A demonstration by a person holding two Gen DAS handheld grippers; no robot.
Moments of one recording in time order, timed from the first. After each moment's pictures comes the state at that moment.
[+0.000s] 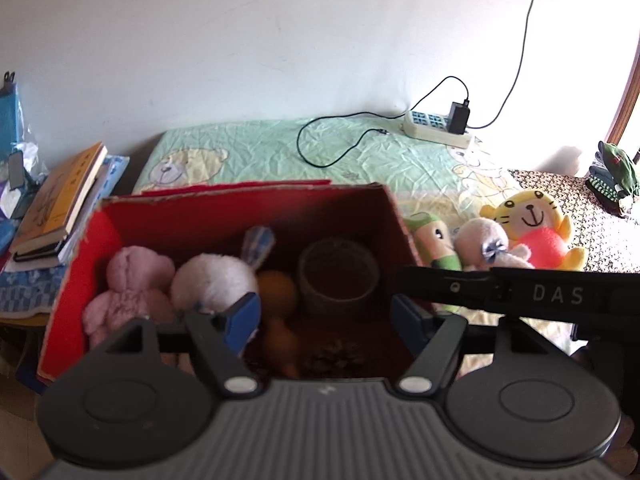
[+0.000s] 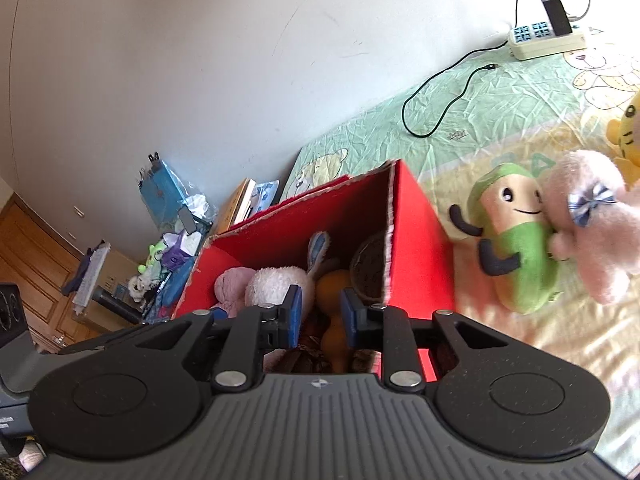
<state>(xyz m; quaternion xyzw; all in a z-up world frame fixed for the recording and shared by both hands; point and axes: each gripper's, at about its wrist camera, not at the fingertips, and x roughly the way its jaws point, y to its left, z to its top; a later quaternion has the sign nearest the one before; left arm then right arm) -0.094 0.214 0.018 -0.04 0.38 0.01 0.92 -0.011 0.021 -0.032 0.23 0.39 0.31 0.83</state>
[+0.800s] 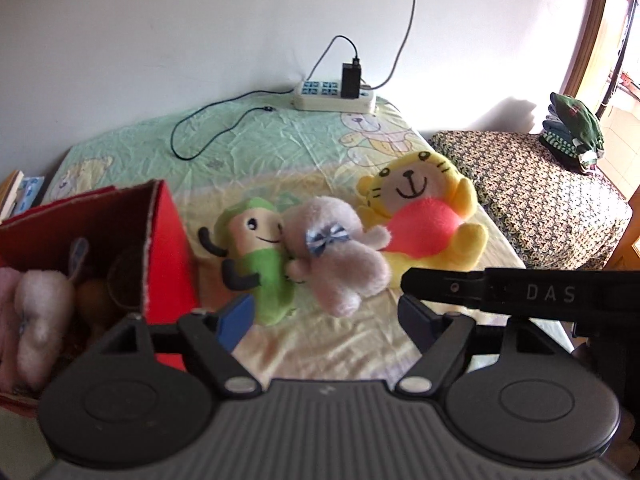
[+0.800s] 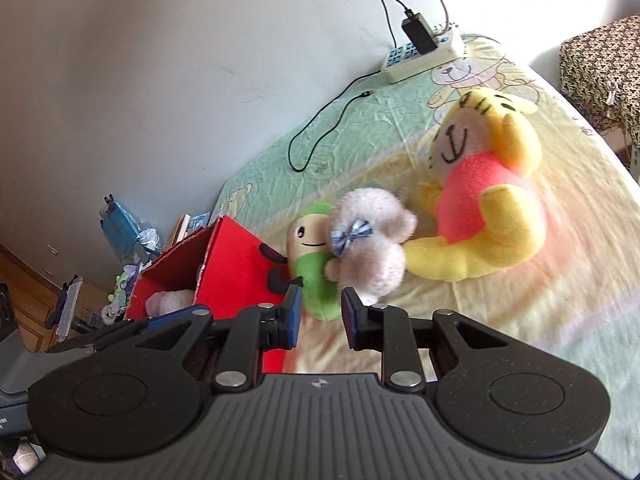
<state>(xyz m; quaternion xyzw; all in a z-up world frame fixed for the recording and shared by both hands) -0.048 0.038 0.002 -0.01 0.42 -0.05 0.91 -0.003 -0.154 -0.049 0.26 0.41 0.25 0.84</state>
